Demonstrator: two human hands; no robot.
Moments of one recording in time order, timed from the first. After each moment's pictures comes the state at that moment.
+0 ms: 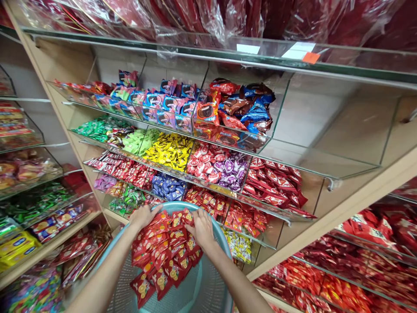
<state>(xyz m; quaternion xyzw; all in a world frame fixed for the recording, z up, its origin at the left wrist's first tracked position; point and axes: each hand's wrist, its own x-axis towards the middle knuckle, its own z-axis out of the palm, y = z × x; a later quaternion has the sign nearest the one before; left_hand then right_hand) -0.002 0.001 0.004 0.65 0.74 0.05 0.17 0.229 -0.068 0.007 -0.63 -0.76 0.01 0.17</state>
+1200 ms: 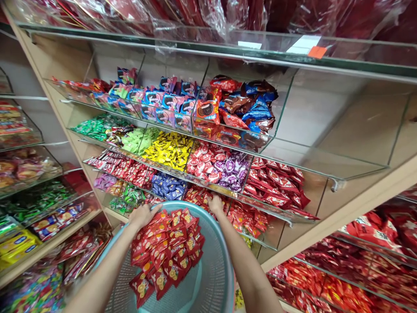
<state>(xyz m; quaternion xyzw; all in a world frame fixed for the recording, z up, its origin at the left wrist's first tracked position) -0.001 0.003 0.002 0.65 0.74 0.05 0.17 0.303 0.042 -0.031 -0.73 -0.61 0.12 0.28</state>
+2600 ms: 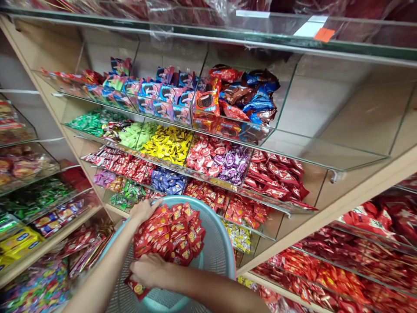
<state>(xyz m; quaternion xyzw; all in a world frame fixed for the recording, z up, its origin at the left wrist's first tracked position) -0.002 0.003 0.004 0.65 0.73 0.04 0.17 0.090 -0.128 -0.010 -0.35 -0.92 0.15 -0.08</state>
